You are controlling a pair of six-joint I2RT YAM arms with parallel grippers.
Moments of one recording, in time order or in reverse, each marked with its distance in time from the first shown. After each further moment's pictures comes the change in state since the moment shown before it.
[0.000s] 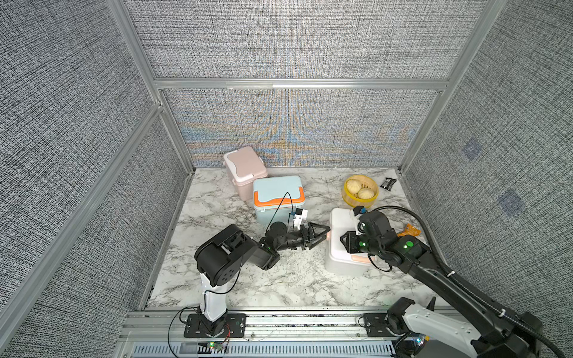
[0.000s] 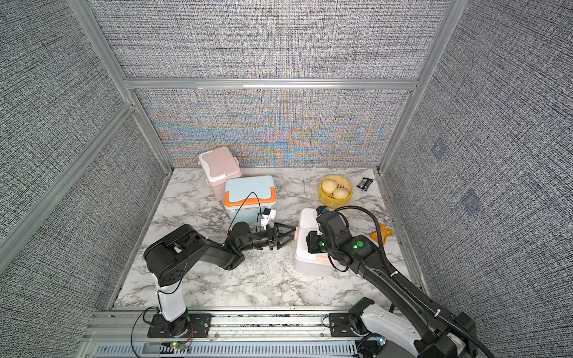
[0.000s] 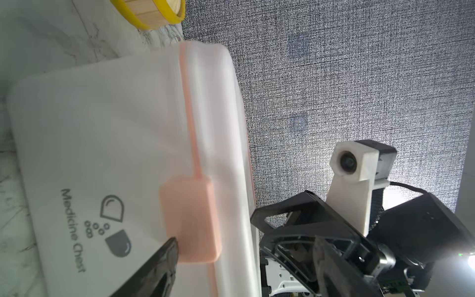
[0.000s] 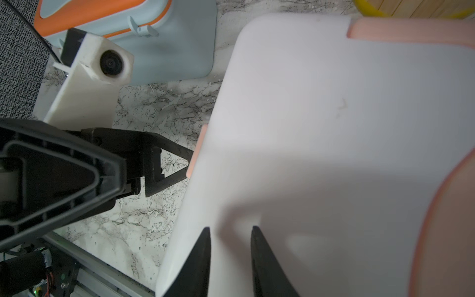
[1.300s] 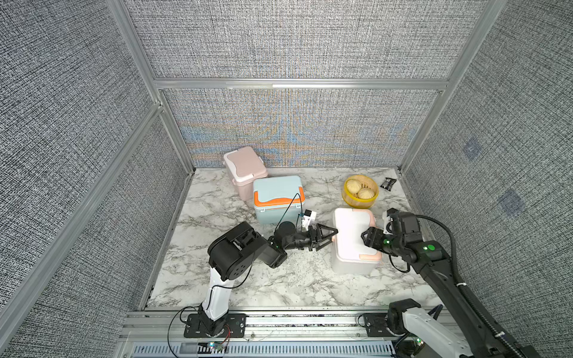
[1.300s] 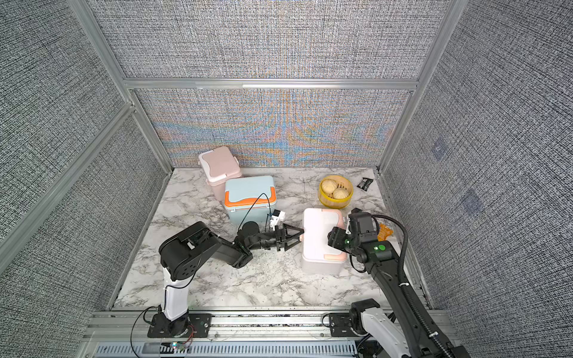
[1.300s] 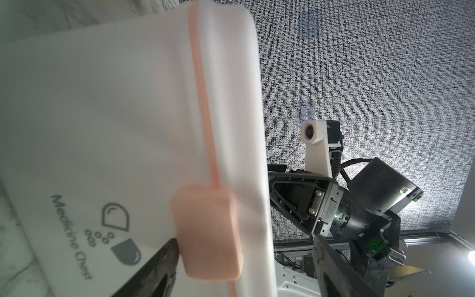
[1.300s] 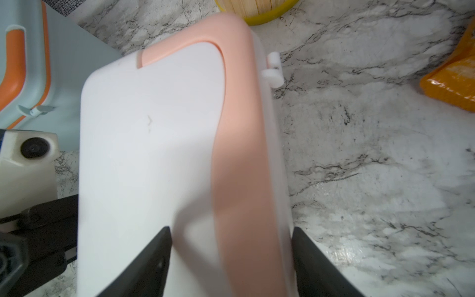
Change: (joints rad) left arm -0.043 0.097 0.099 -0.008 0.024 -0.017; right arm -0.391 -0.100 -0.078 -0.054 -0.071 0.000
